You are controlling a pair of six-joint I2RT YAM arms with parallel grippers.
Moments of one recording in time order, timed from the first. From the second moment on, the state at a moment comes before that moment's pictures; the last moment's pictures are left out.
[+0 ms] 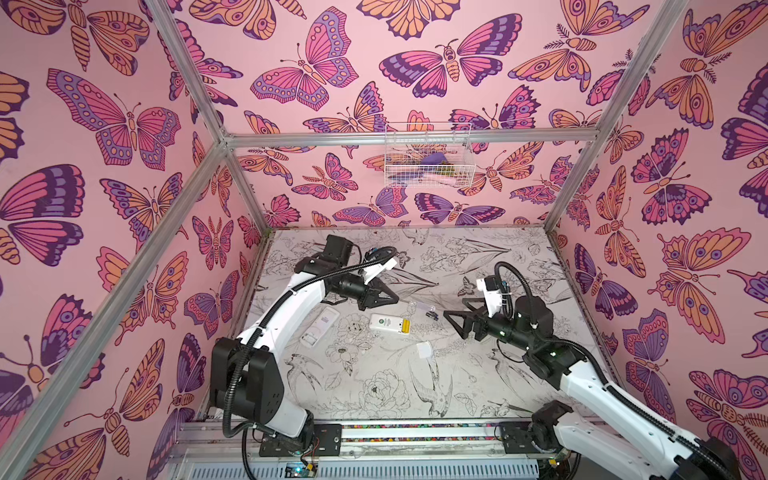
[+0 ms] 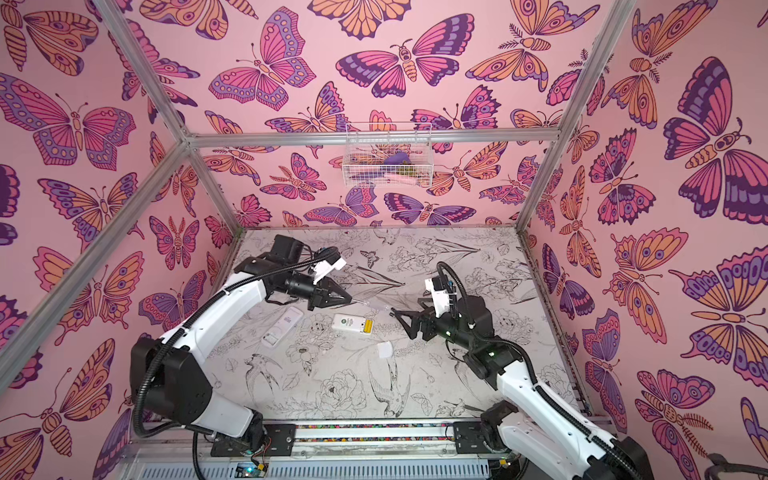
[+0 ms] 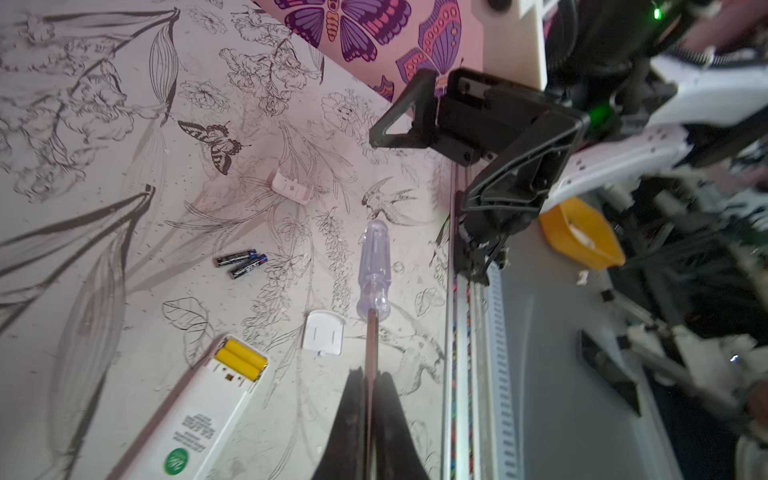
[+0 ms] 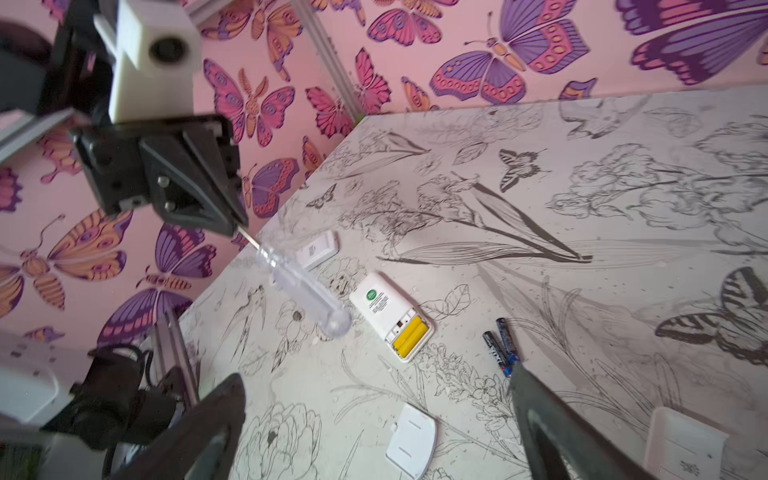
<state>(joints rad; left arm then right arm) -0.31 1.52 1.25 -0.79 1.06 0.38 0.49 0.88 0.51 0.08 -0.35 0.42</state>
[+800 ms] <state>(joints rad) -0.30 1.45 0.89 -0.13 1.18 -0.25 0.49 1.33 0.64 0.43 -0.58 0.84</state>
